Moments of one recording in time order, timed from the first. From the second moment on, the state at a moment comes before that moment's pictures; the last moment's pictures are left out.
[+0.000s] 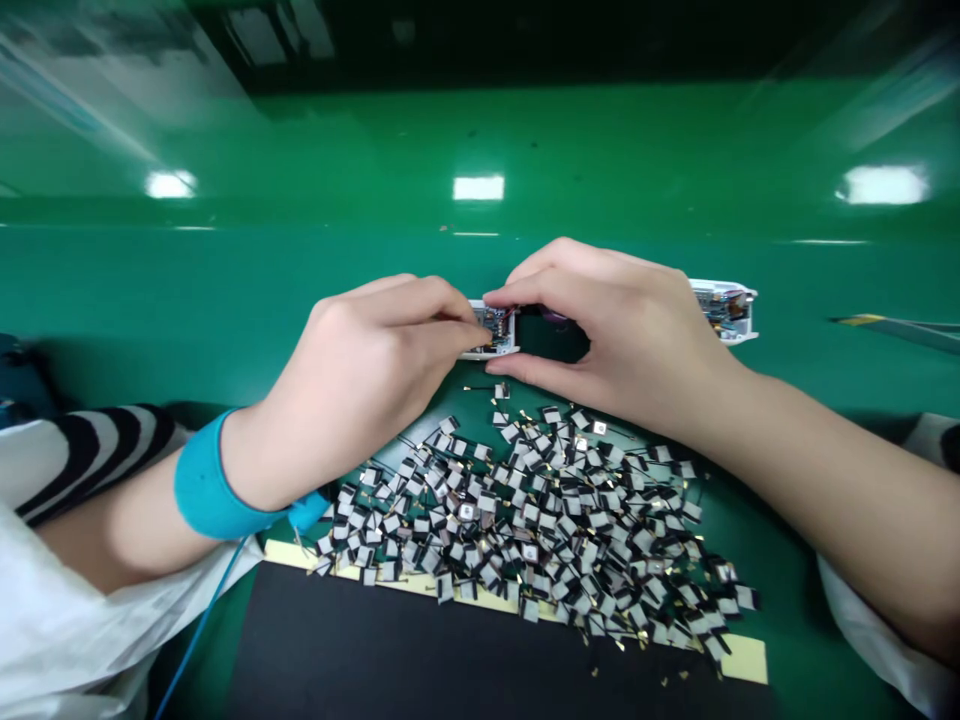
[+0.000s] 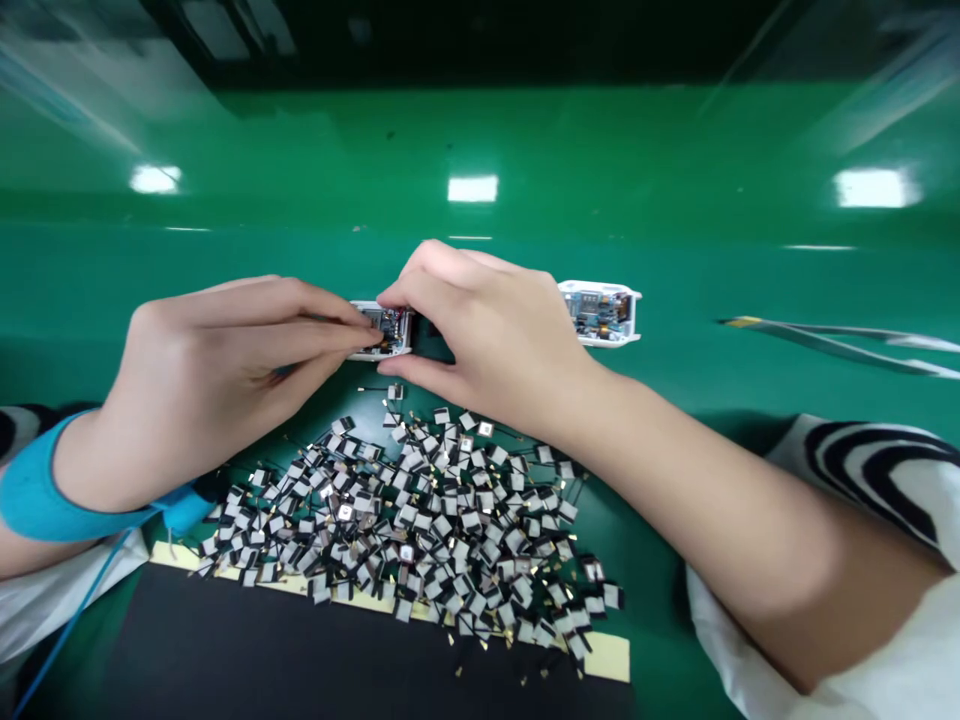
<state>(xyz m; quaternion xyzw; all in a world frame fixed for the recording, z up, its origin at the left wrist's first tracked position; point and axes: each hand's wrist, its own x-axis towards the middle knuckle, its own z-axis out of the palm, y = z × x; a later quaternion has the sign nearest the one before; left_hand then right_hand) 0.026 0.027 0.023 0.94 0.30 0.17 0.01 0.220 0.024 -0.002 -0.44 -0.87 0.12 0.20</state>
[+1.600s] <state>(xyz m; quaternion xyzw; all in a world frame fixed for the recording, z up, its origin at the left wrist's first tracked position) 0.027 0.027 0.020 0.94 0.29 0.18 0.04 0.219 0.023 0.000 -0.45 -0.86 0.12 0.19</state>
